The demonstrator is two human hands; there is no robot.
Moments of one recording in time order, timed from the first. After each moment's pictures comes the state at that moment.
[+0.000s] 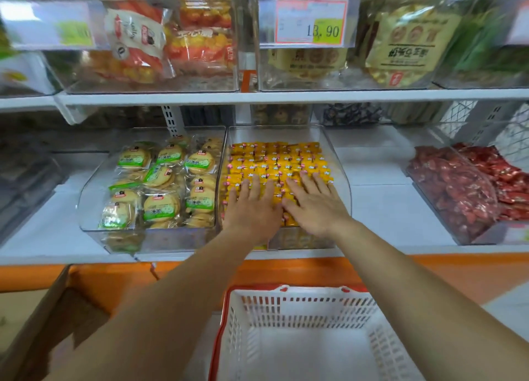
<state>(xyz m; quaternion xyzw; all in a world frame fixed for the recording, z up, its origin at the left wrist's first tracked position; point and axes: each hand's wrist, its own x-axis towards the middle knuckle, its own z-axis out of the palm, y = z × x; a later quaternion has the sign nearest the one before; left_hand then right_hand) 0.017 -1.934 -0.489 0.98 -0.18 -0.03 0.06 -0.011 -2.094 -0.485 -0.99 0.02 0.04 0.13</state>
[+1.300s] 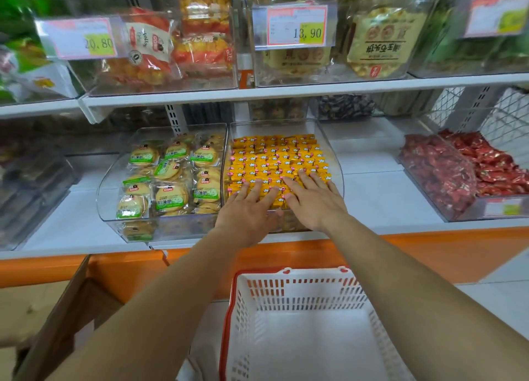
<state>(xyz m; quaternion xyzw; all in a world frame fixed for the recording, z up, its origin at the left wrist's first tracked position) -0.019 -1.902 -0.479 0.96 -0.27 -0.07 -0.01 -0.046 -2.076 -0.478 -1.00 0.04 0.03 0.08</state>
